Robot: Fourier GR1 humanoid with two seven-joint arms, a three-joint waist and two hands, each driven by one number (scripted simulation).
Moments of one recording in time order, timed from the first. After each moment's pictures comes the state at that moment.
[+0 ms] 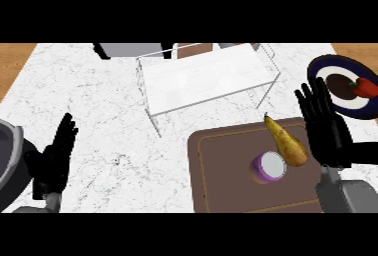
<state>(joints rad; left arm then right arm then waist) 0.00 0.39 -0.18 -1.42 0.25 0.38 -0.03 -0.16 -0.24 0.04 -1.50 -0.42 -0.09 -0.15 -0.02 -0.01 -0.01</state>
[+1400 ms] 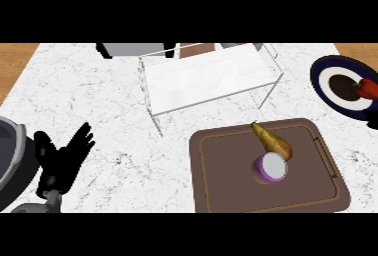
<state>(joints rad) -0.02 0.37 -0.15 -1.35 0.37 0.17 0.22 0.07 -0.84 -0.11 -1.60 -0.29 0.45 -0.08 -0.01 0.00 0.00</state>
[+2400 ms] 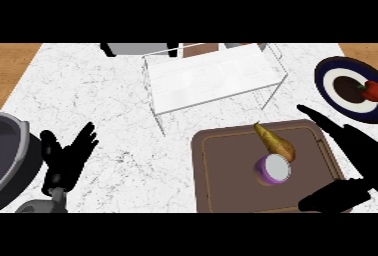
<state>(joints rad) -0.05 0.33 -0.11 -1.29 0.32 0.12 0.20 -0.16 -0.68 0.24 -2.01 0.01 0.22 0.80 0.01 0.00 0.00</state>
